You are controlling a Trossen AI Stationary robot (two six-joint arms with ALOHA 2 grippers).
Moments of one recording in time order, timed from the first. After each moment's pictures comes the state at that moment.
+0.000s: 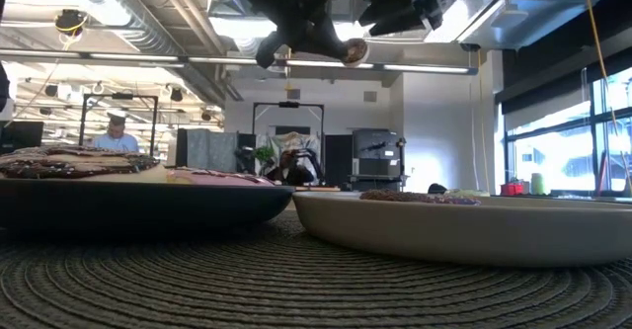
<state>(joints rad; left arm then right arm) 0.01 1.61 1.14 0.05 -0.60 -0.68 0.06 1.29 0.97 -0.11 0.54 0.09</state>
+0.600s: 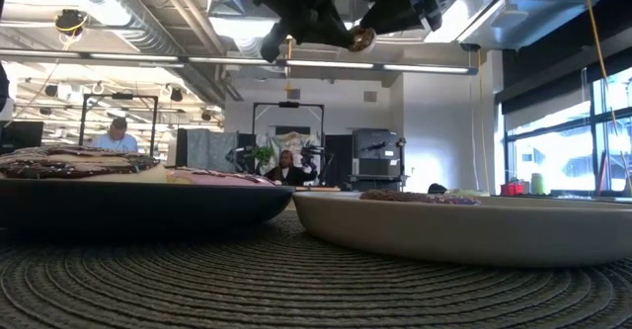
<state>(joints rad) -0.01 1.61 1.14 0.11 -0.60 -0.66 0.06 1.29 0.97 -0.11 0.53 0.10</state>
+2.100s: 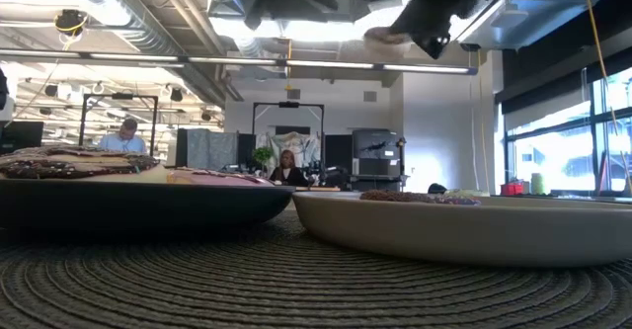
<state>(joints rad) -0.01 1.45 1.14 -0.05 -0.51 -0.48 0.05 1.29 0.97 -0.33 -0.06 0.25</state>
